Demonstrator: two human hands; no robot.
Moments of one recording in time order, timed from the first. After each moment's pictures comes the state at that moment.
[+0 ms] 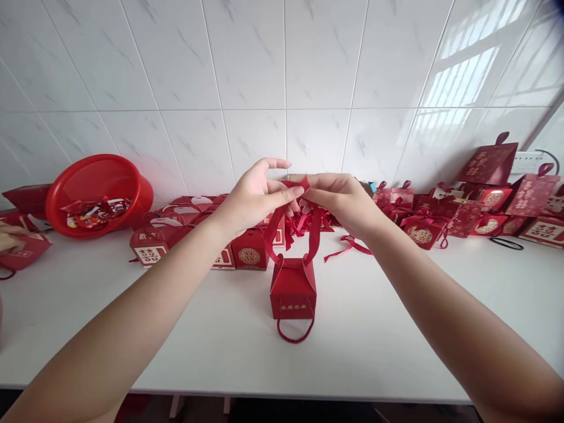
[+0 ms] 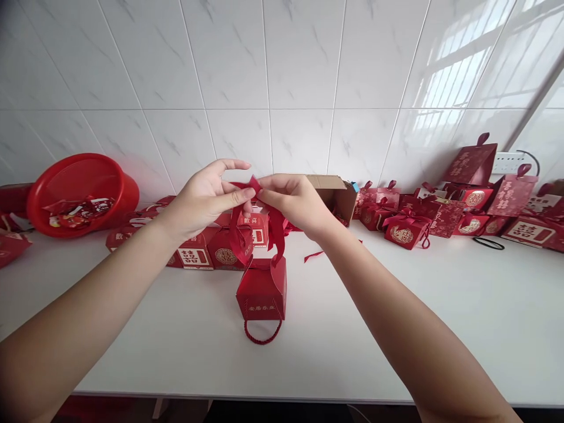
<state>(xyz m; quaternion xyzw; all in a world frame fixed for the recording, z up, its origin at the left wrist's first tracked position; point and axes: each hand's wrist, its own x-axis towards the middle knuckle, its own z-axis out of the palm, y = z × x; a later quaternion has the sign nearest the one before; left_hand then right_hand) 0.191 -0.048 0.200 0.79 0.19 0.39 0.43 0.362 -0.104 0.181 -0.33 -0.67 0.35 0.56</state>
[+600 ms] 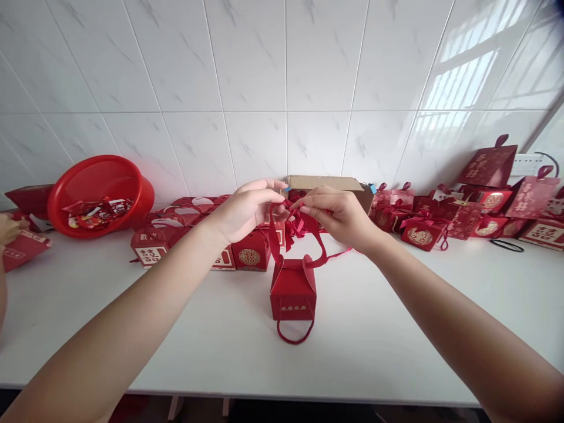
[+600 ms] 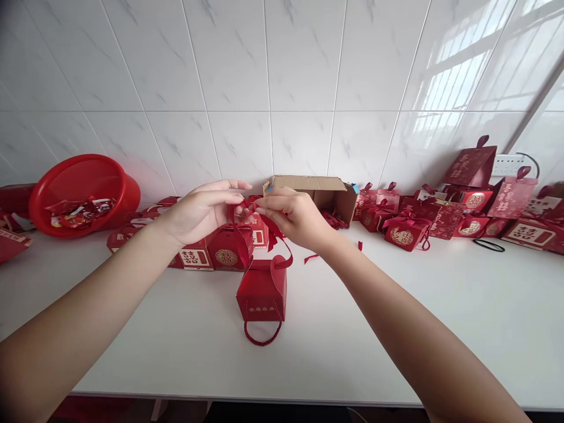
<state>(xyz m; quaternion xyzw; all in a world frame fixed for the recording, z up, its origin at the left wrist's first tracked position) 0.185 -0.038 0.194 0.66 0.22 0.37 0.61 0.374 -0.096 0.158 -0.32 -0.81 -0.03 0.49</state>
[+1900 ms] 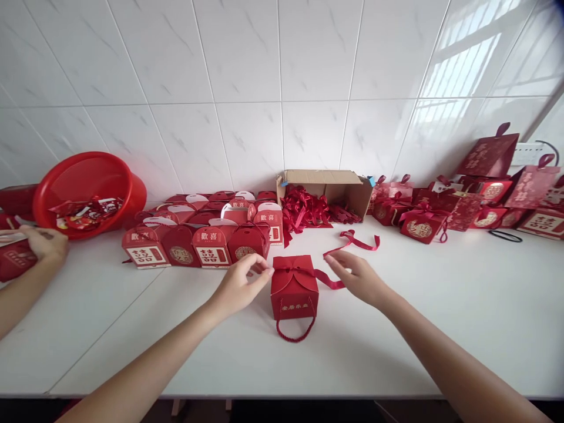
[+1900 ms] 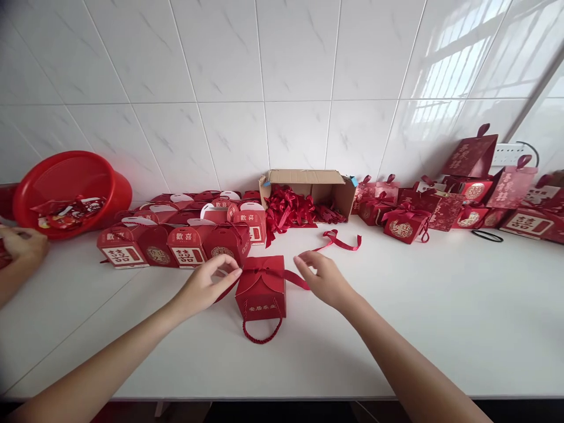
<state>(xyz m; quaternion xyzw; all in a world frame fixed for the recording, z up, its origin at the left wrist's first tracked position) 0.144 -0.043 0.055 0.84 0.36 0.29 0.28 0.397 -0.137 0.040 -0.64 -0.62 0.20 0.40</state>
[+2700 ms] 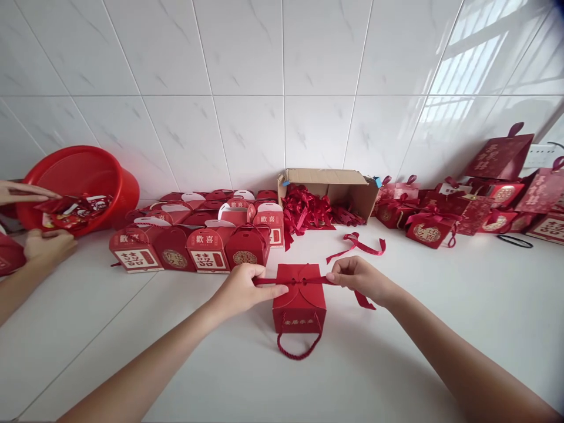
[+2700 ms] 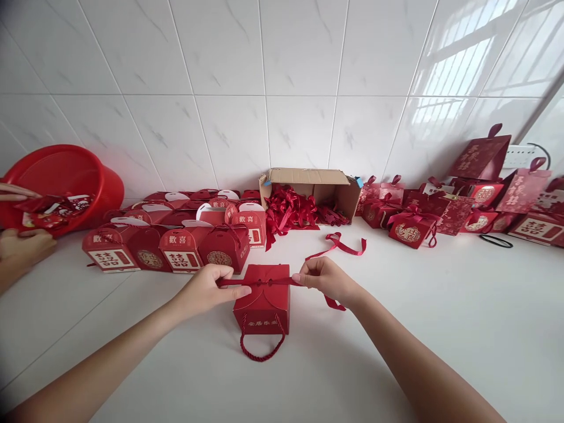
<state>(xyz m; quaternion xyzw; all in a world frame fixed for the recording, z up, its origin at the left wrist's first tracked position) 0.152 -0.027 0.056 0.83 0.42 0.18 0.33 0.416 -0.109 0.031 -0.54 -0.57 0.46 0.41</state>
